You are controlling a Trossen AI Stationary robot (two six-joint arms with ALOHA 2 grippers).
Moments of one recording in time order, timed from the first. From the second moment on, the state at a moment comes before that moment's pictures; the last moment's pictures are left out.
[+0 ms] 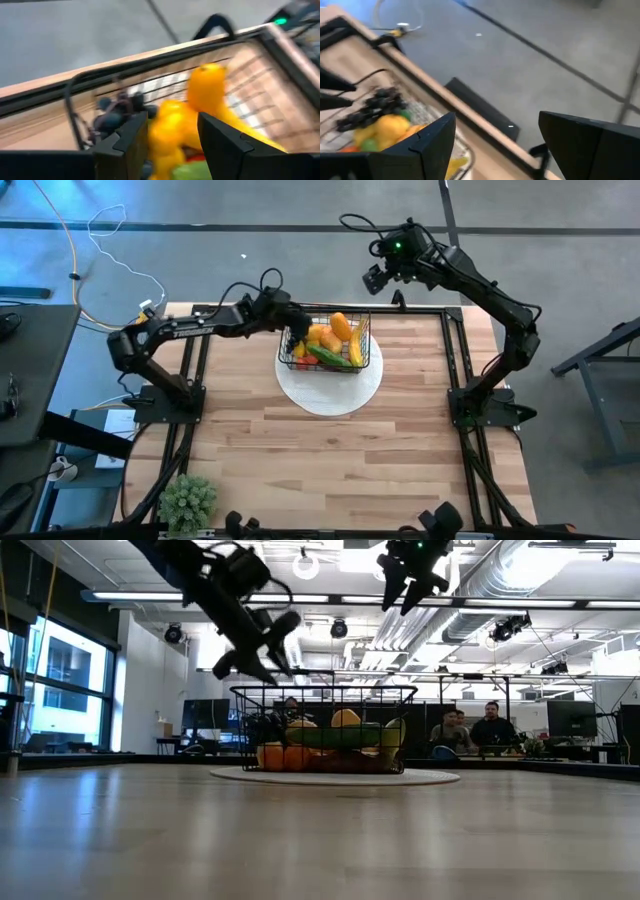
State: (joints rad) left arm 0.64 1.53 1.04 -0.18 -0.17 -0.57; right arm -0.63 1.61 1.86 -0.96 0.28 0.10
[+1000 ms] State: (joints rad) left arm 0.15 0.81 0.50 -0.06 -0.14 -0.56; right arm -0.22 1.62 1.64 -0.58 0.11 0.26
